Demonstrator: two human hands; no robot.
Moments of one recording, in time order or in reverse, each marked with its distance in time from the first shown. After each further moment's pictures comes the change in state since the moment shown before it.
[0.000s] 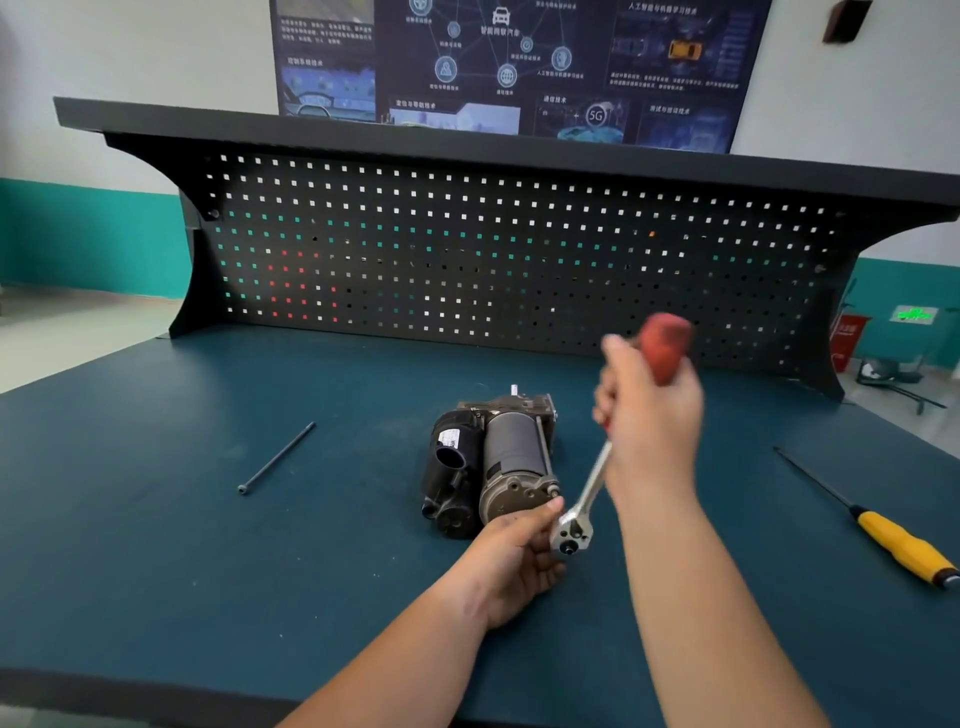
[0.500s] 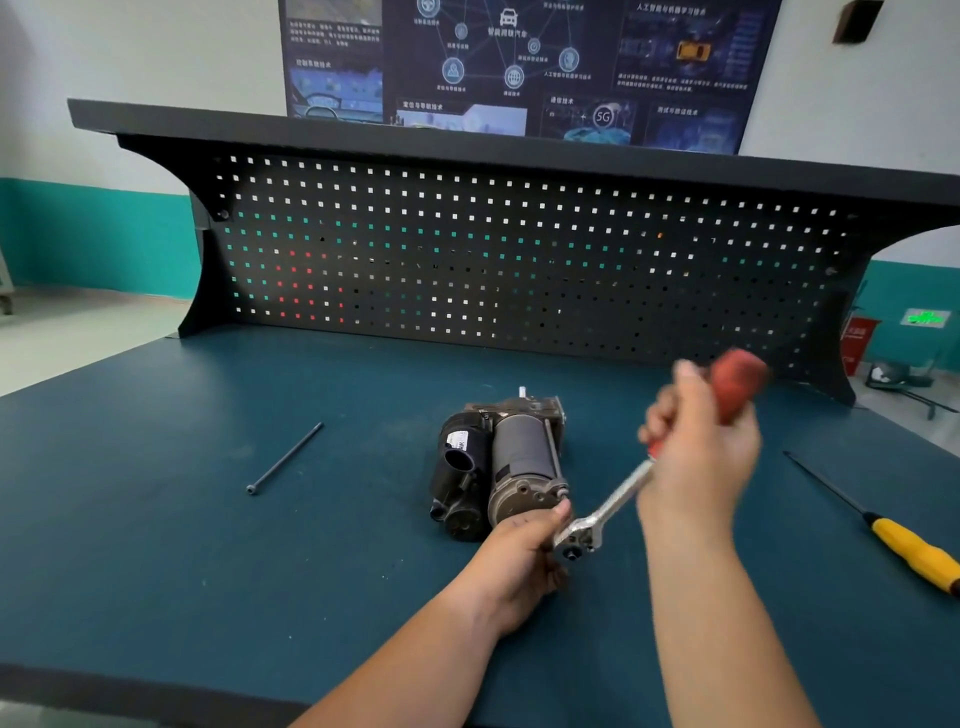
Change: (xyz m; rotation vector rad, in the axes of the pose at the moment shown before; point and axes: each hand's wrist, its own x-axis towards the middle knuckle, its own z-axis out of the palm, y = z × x) left_hand 0.003 -0.003 -0.002 0.036 0.013 0.067; right_hand -0.007 0.002 -0.017 0.104 0.182 -0.030
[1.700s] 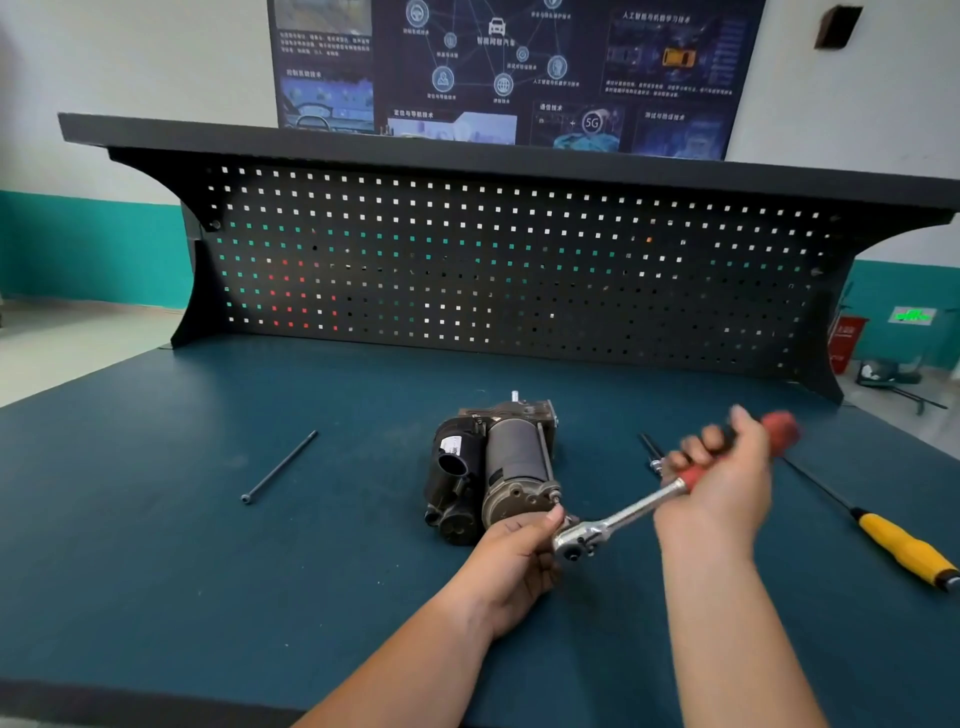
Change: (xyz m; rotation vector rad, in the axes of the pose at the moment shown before) left_hand -0.007 0.003 0.005 0.004 0.008 0.023; right_hand 0.017 0.004 -0.034 0.285 0.251 0.259
